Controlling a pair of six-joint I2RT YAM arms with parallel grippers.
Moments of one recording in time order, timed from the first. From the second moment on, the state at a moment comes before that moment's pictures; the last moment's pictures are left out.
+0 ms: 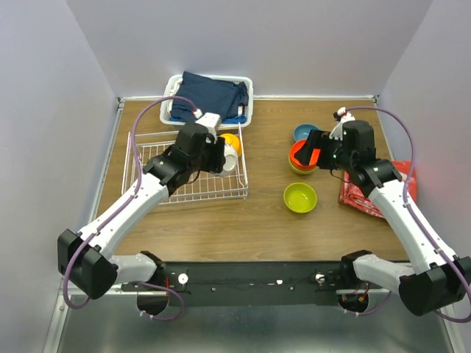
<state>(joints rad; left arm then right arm) -0.56 1.25 1.15 -0.49 -0.08 -0.27 0.29 1.11 1.06 -0.53 -0.13 0.38</state>
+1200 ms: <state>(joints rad) -1.36 1.44 0.85 0.33 -0.67 0.91 0.29 1.51 1.48 -1.07 -0.37 0.40</state>
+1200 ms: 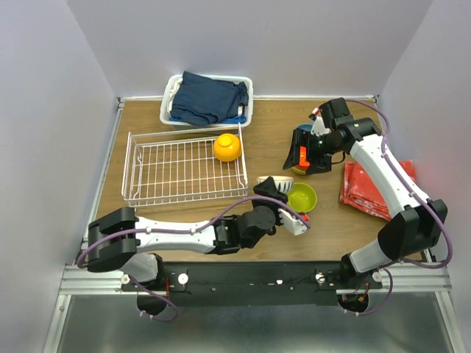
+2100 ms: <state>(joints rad) -1.39 1.62 0.84 0.52 -0.71 1.14 0.37 1.68 1.43 -1.21 -0.36 0.28</state>
